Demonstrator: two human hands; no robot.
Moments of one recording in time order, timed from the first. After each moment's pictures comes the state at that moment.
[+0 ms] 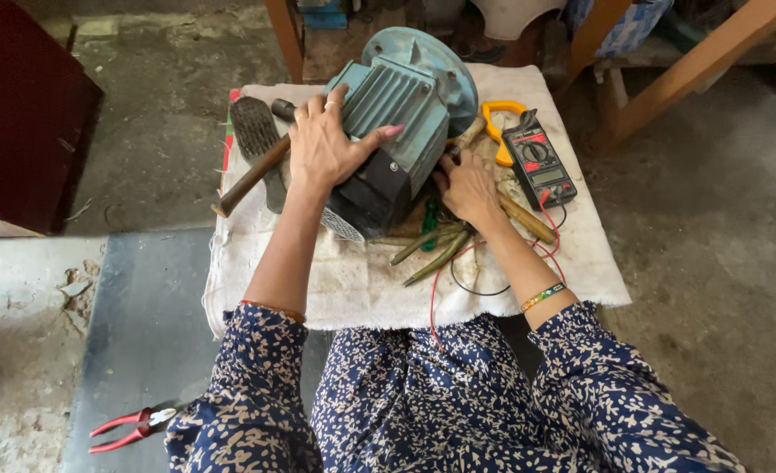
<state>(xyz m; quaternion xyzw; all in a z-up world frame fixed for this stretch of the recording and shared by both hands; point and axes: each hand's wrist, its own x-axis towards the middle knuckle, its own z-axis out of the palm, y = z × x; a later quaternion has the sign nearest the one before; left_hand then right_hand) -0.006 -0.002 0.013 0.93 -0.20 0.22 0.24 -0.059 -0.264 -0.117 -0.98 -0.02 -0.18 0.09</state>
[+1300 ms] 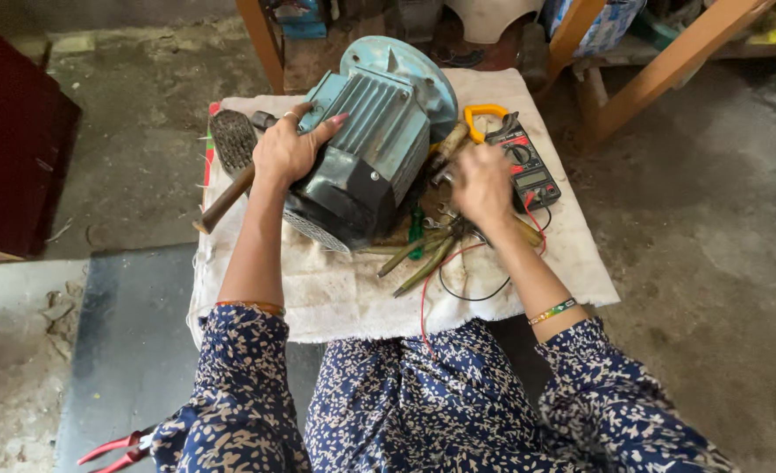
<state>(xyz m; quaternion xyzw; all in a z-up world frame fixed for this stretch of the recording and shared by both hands) 0.030 0.019 0.013 0.94 -0.09 0.03 0.34 -0.077 -0.302 -0.097 -0.95 -0.01 -0.30 0.08</state>
